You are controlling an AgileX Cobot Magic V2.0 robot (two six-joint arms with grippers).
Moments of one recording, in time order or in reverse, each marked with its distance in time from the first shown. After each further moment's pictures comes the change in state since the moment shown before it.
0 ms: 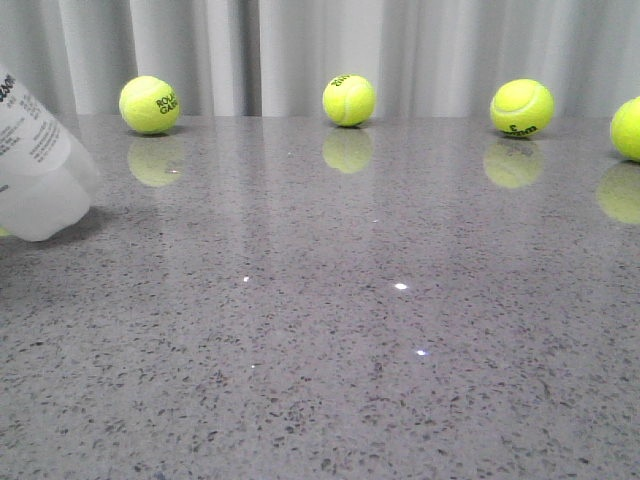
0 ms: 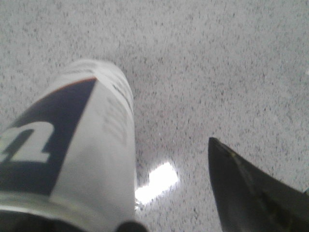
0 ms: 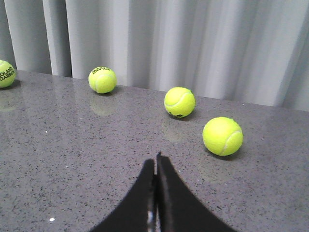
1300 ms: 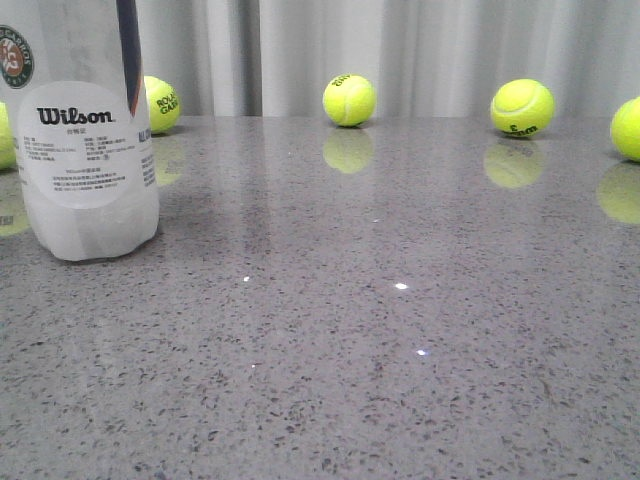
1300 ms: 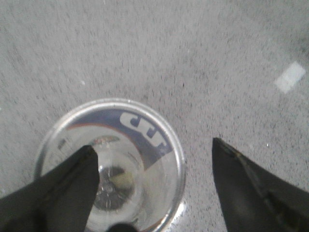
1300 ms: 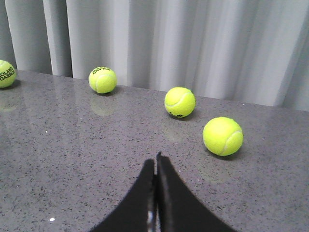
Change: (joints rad) left arm -0.168 0.176 -0.329 -0.040 0.000 0.000; right arm 0.000 0.000 0.000 0.000 0.000 0.000
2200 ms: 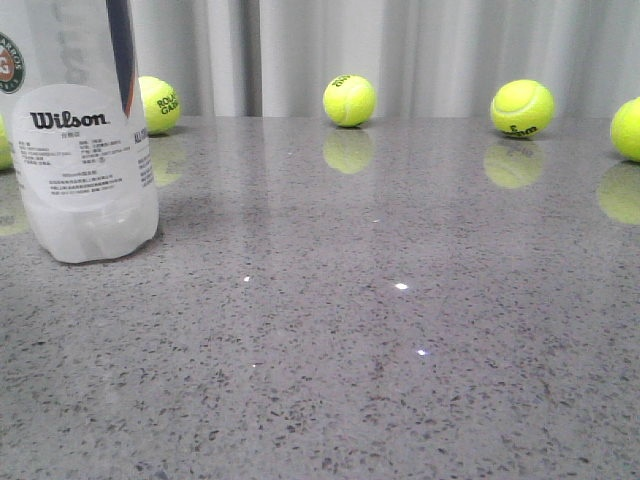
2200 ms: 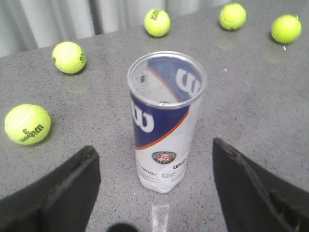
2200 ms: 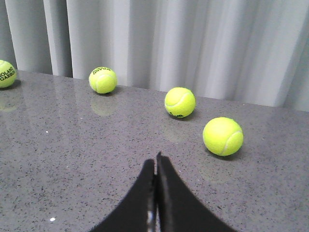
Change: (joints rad) left arm 0.000 -0.691 0.565 0.250 -0.375 -0.252; right arm 0.000 0.000 0.000 0.000 0.000 0.000
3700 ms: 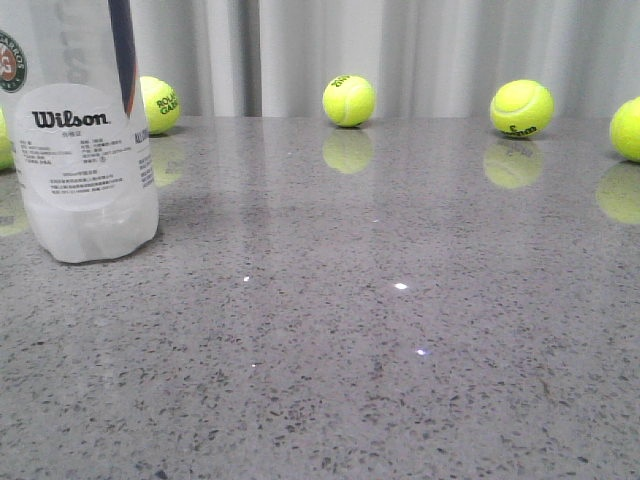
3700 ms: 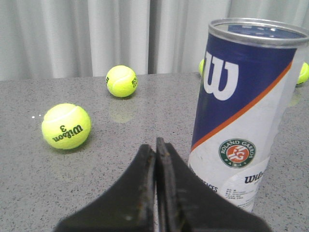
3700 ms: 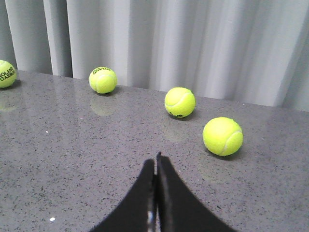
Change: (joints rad) left arm 0.000 -0.193 0.622 -0.002 -0.758 -0.017; right arm 0.000 0.000 0.000 0.000 0.000 0.000
